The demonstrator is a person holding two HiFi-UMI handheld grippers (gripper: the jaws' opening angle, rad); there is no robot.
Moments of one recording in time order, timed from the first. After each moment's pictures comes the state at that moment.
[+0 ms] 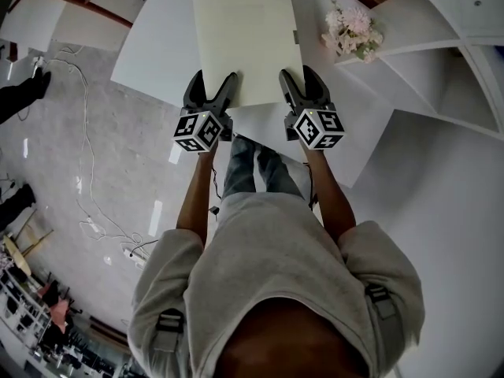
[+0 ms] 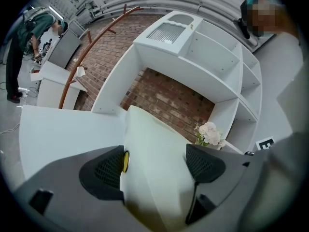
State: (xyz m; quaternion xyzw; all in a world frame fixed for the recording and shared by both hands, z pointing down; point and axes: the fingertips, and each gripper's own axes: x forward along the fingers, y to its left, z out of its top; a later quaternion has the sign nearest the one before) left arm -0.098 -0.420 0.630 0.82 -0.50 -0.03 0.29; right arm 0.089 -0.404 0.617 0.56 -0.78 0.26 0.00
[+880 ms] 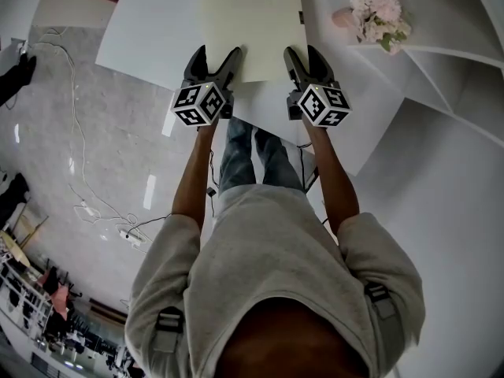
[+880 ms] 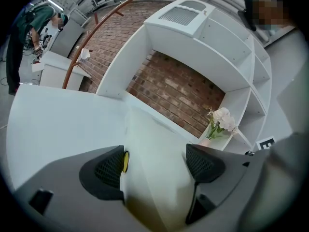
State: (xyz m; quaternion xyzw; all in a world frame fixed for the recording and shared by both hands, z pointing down) left arm -0.096 -0.443 0.707 0.80 -0.49 0.01 0.34; right arm 0.091 -0.424 0.694 0.58 -0.76 0.31 0.03
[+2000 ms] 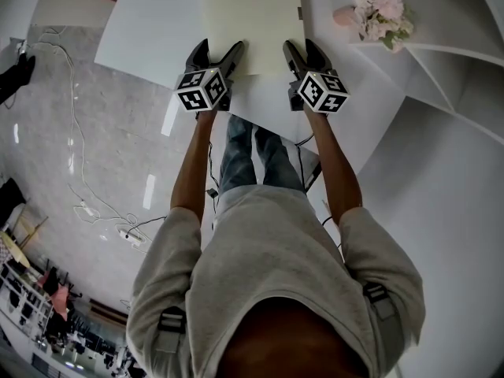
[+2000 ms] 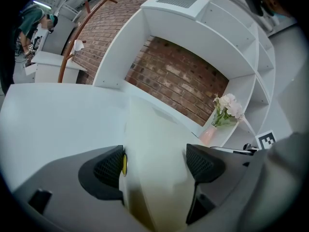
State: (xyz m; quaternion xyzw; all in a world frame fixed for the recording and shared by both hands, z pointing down) left arm -0.089 -0.456 0.743 0.81 -0.47 0.08 0.35; right arm 0.095 -0.438 0.732 0.57 -0.76 0.32 0.06
